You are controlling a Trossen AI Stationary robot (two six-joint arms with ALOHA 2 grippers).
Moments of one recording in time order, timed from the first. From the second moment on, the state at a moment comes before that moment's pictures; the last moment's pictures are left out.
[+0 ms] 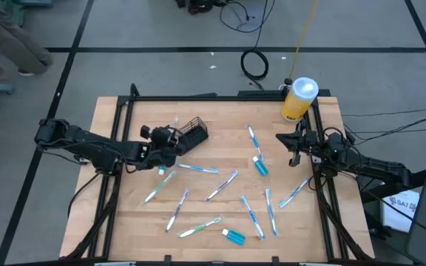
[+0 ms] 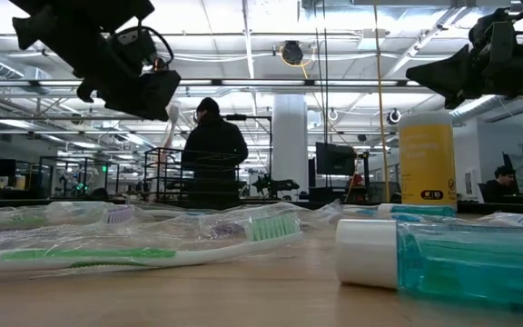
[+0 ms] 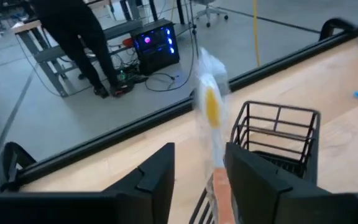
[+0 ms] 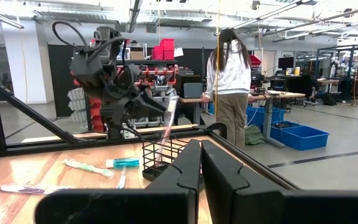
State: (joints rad) left arm -0.10 1.25 0.64 -0.24 -1.11 -0.65; right arm -0.29 0.08 0.01 0.24 -0.02 0.01
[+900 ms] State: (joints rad) left arm -0.25 0.94 0.64 -0.35 -0.83 -0.49; right arm -0.22 0.35 0.02 0.65 -0.05 0.19
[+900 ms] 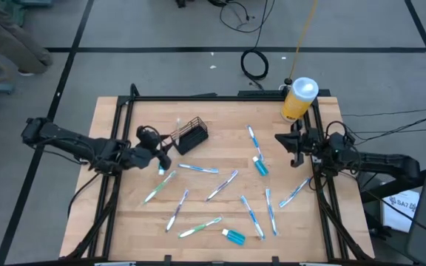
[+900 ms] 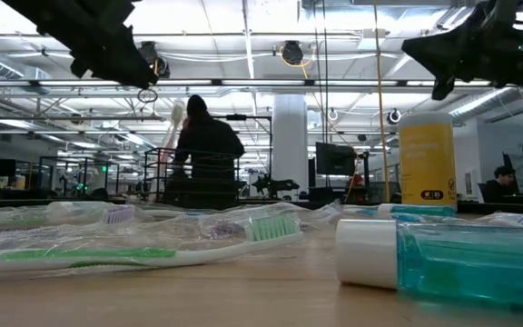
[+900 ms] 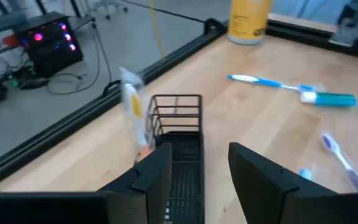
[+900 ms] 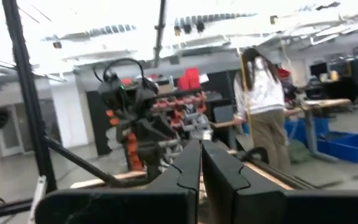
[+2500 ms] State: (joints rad) left arm -0.55 1.25 0.64 -0.55 -0.52 -1.02; right arm -0.09 1.49 0.51 0.81 0.08 0.01
